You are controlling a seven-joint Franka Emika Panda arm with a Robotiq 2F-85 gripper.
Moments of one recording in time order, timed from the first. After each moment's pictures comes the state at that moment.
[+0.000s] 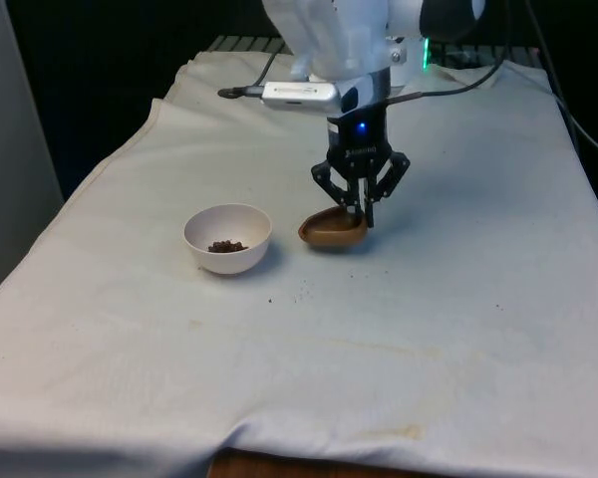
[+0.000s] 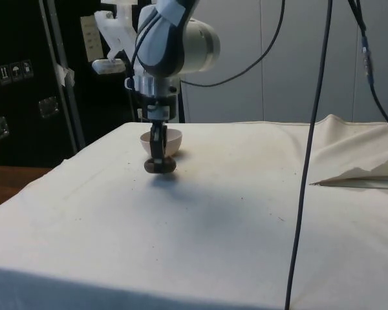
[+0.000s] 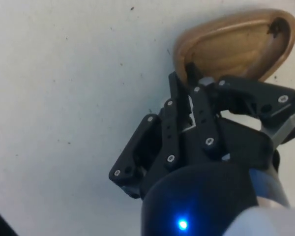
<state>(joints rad) 0.14 0.49 -0.17 -2.10 0.37 2.66 -0.64</state>
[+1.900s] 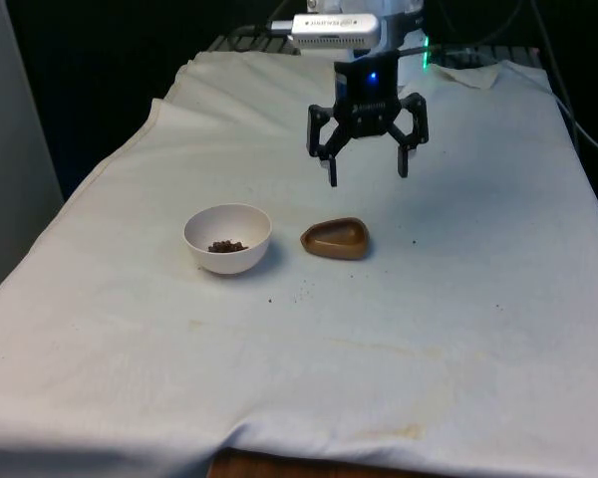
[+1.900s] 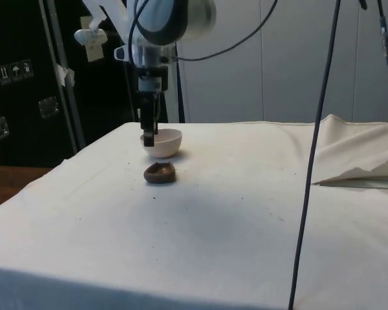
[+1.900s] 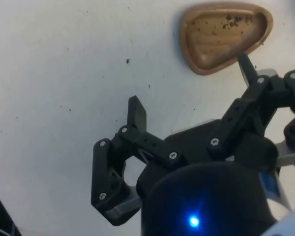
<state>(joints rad) 0.13 0.36 -0.16 -2.10 0.21 2.57 -0.51</state>
